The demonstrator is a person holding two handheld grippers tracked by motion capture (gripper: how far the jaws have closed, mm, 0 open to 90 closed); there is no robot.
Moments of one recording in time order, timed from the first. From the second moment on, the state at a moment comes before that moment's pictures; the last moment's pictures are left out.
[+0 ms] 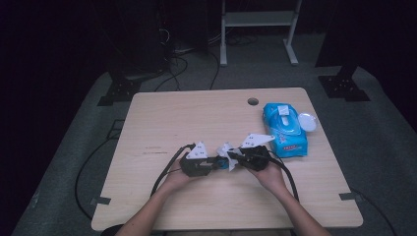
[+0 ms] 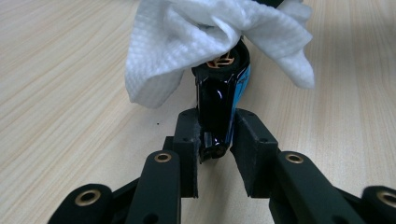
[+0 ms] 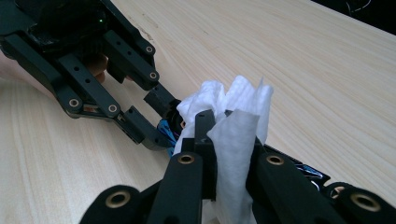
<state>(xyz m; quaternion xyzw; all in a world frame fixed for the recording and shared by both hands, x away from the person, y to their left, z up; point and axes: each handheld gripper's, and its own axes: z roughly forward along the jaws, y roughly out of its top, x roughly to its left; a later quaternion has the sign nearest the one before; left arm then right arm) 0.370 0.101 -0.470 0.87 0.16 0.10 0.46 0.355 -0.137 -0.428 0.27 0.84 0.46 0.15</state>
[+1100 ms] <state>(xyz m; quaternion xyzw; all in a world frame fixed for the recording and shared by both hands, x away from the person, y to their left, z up) 0.379 0.091 -0.468 0.87 0.14 0.09 0.46 0.357 -0.151 -0.425 0.29 0.82 0.46 0.17</state>
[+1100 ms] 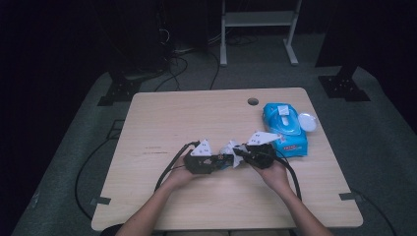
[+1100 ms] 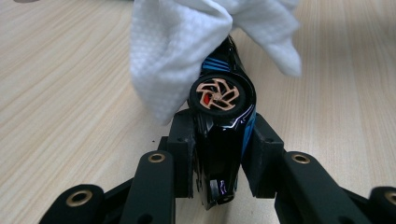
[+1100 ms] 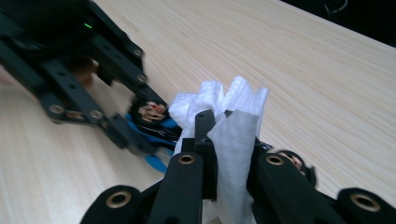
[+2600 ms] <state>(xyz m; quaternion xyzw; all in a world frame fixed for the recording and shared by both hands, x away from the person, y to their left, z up) 0.379 0.092 -0.468 0.87 0.14 0.09 0.46 0.358 -0.138 -0.429 0.26 0.84 0.45 0.19</state>
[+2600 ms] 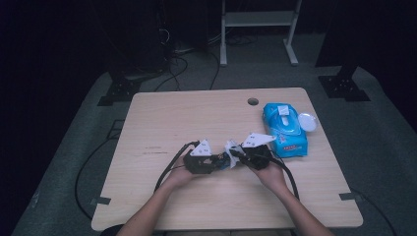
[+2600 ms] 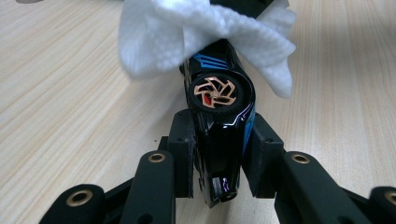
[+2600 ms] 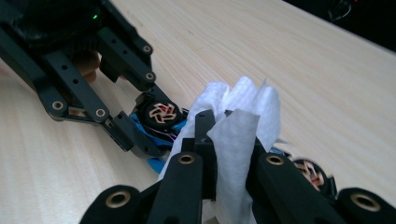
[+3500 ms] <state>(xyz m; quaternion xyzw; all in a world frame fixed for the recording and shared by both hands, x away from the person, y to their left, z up) 0.382 0.097 -0.468 0.87 0.14 0.08 0.46 0.368 -0.149 -0.430 0.27 0.83 0.46 0.17</state>
